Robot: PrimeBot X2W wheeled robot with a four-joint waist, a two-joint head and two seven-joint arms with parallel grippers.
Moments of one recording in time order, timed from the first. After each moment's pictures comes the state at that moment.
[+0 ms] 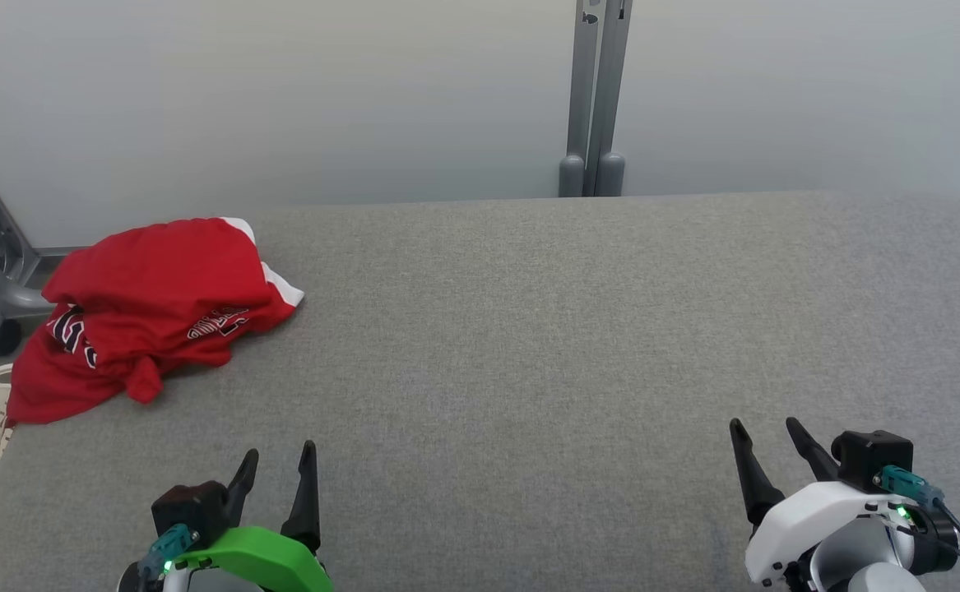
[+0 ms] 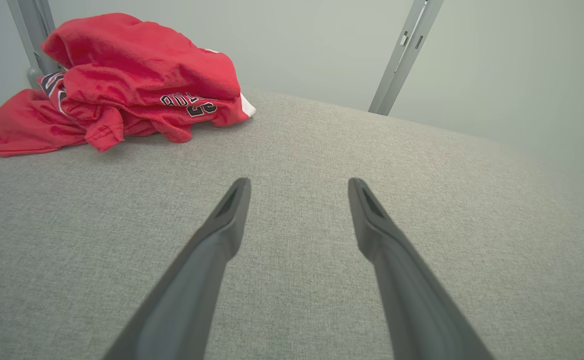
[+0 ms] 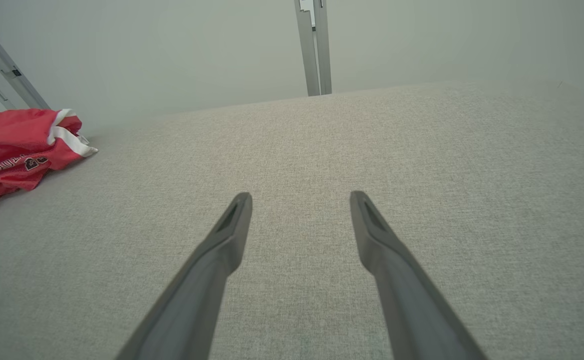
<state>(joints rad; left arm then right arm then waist) -0.07 0.15 -0.28 0.40 -0.51 0.02 -0.18 -0.03 -0.05 -0.02 0.27 0.21 0.13 -0.01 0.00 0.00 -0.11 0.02</state>
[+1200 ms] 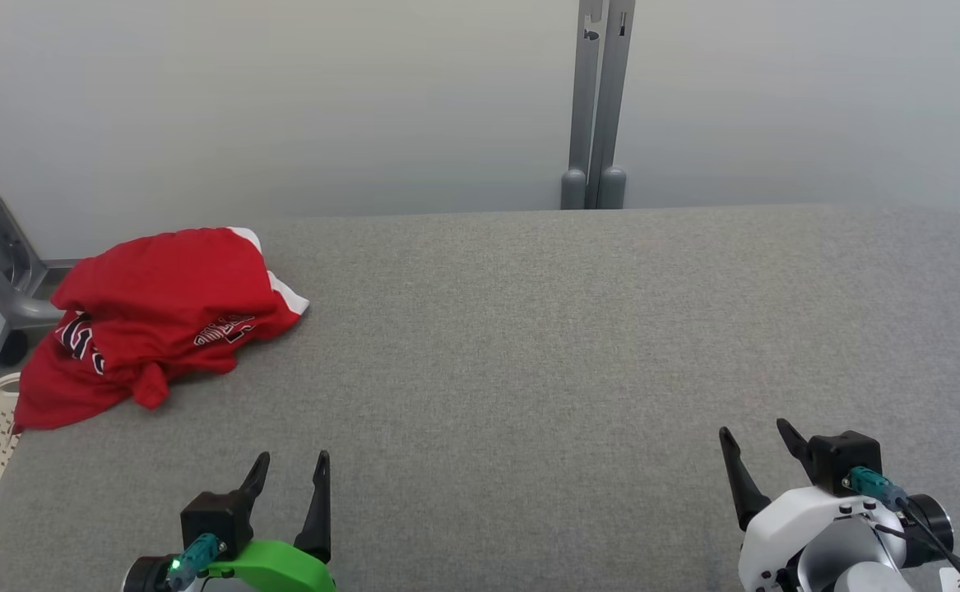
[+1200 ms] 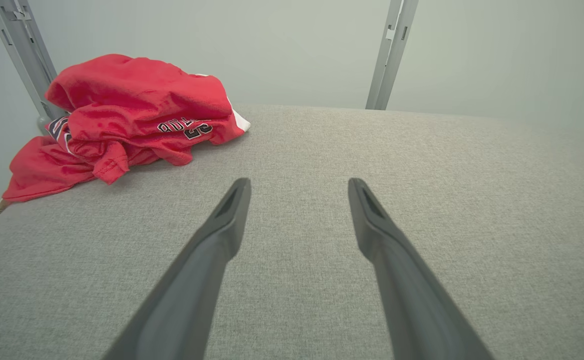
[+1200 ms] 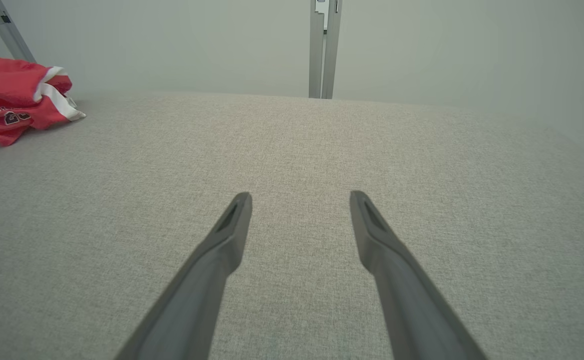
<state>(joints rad) -0.07 0.17 -0.34 0.40 -0.40 0.05 -0.21 -0.04 -0.05 0.00 0.31 0.04 0.13 -0.03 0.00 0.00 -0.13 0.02</state>
